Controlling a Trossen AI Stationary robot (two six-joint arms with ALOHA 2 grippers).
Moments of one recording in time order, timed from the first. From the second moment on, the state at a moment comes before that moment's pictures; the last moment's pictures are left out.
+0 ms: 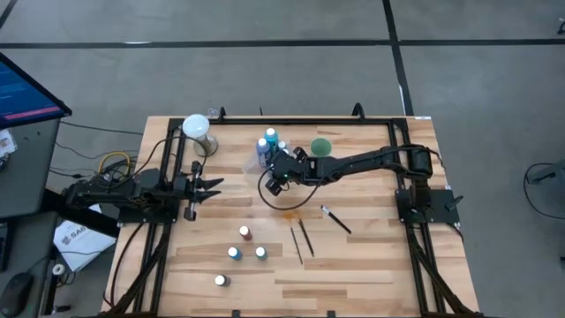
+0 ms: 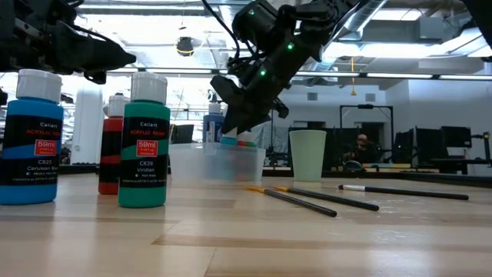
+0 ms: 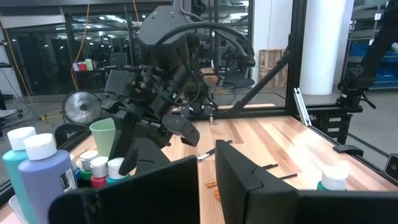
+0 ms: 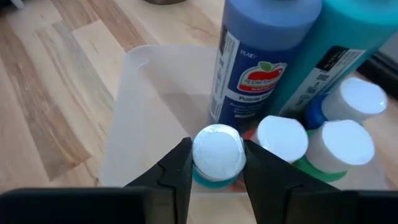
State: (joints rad) left arm -0.01 0.00 0.01 0.07 0.00 0.05; right arm -0.07 1.97 1.34 -0.16 0.43 0.39
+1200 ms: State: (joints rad) left arm -0.01 0.00 0.01 0.08 0.00 0.05; right arm 0.19 1.94 1.69 -0.29 0.25 0.17
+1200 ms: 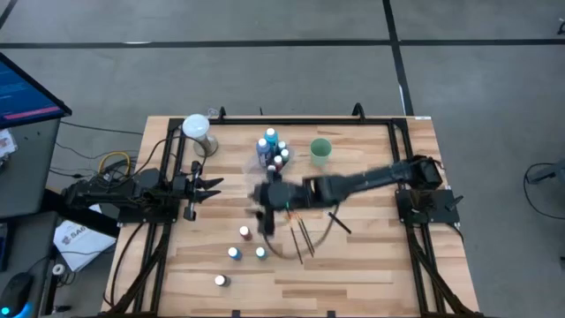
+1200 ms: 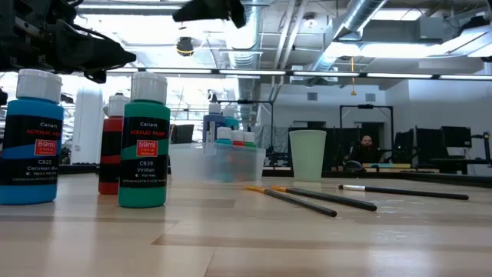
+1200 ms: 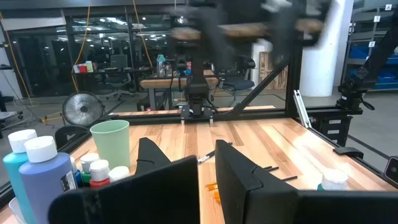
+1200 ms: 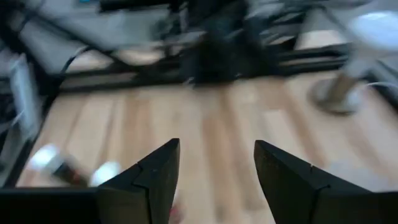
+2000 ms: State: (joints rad) left arm -0.01 0.00 0.01 0.09 0.00 0.05; right arm 0.41 2.18 1.69 -0.29 0.30 0.28
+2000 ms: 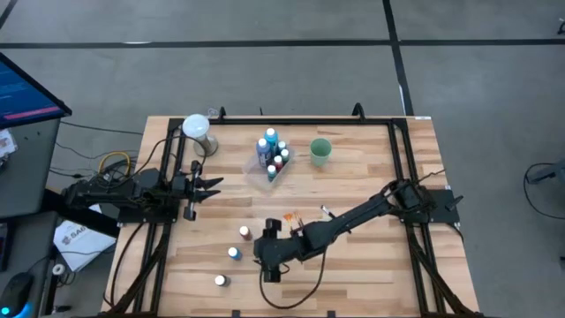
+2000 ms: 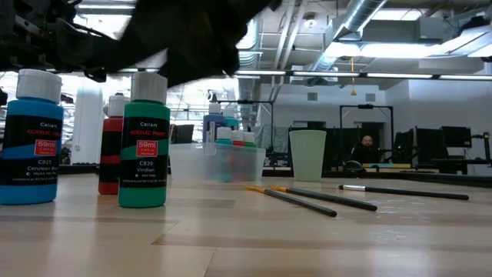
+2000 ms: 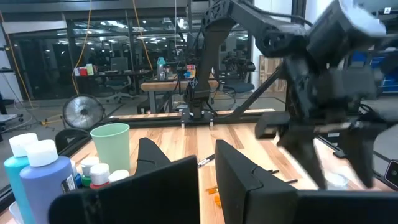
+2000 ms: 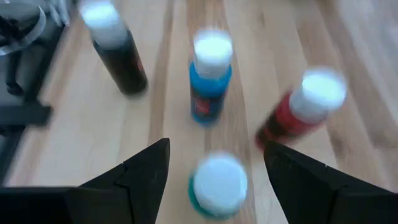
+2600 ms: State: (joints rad) left arm -0.01 0.00 0.01 0.09 0.00 0.05; right arm 0.39 2.18 1.69 -0.34 0.29 0.26
